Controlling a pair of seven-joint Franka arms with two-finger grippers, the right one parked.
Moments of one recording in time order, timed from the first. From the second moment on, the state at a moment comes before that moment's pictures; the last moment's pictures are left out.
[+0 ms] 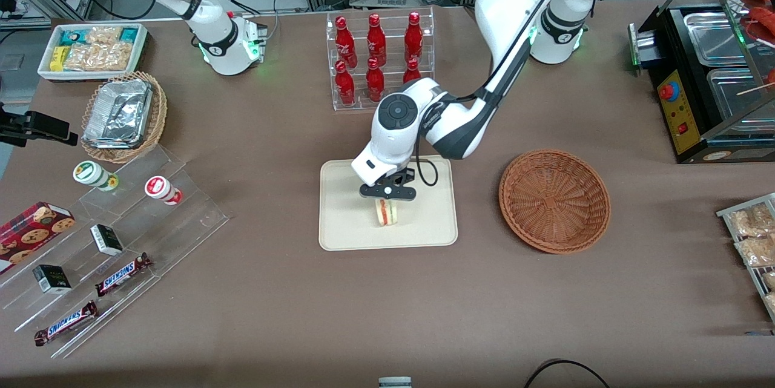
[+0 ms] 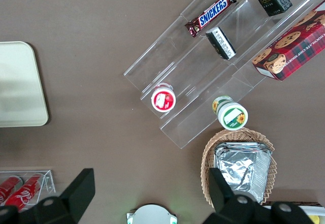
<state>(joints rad) -0.69 0.71 -0.14 -1.49 0.04 2.30 -0.75</state>
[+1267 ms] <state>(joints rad) -0.69 0.59 -0.13 -1.42 0.01 2.14 -0.79</state>
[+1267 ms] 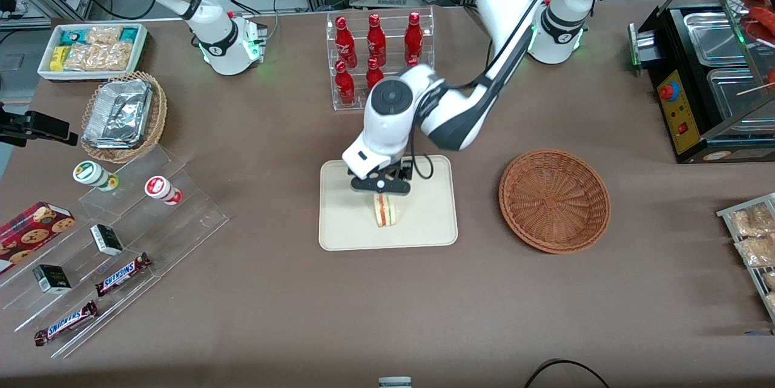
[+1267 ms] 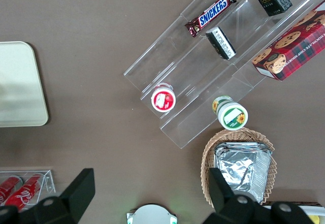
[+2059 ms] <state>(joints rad) -0.30 0.13 -0.12 -1.45 0.01 1.58 -0.55</state>
